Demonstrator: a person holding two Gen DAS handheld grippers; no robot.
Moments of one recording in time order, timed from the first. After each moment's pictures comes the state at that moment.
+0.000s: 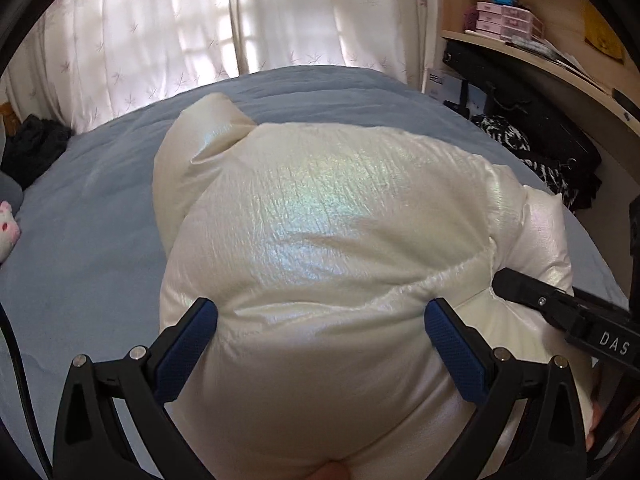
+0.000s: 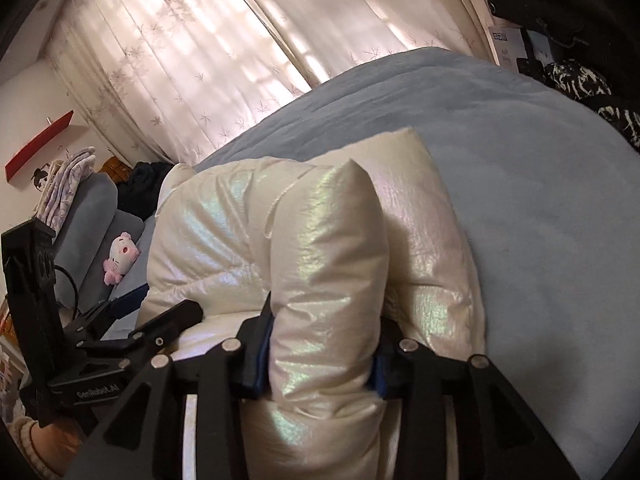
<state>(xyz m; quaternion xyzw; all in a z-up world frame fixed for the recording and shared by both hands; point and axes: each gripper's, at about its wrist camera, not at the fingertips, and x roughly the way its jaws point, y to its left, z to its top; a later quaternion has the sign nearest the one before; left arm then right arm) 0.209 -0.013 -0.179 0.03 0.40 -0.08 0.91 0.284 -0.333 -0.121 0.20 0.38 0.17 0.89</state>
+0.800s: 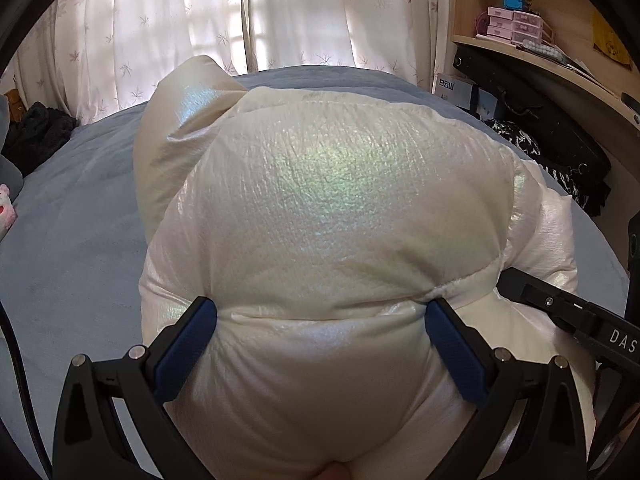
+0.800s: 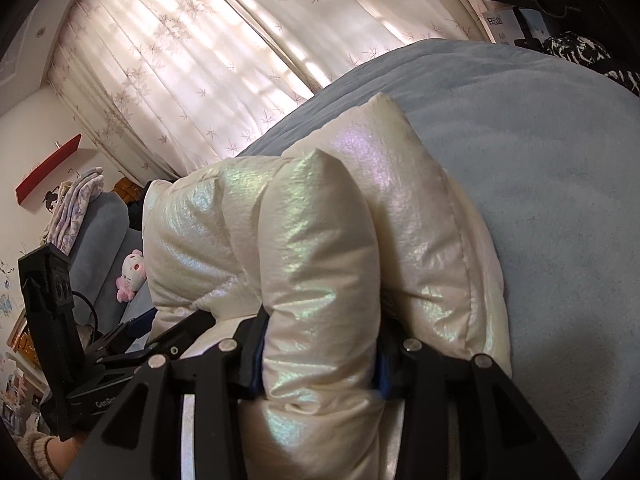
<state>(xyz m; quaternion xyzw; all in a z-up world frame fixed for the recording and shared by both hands) 0.218 -0.013 -0.220 0.02 0.39 -0.07 0.92 0.295 -0.340 -0.162 0.24 0.36 0.19 0.88</state>
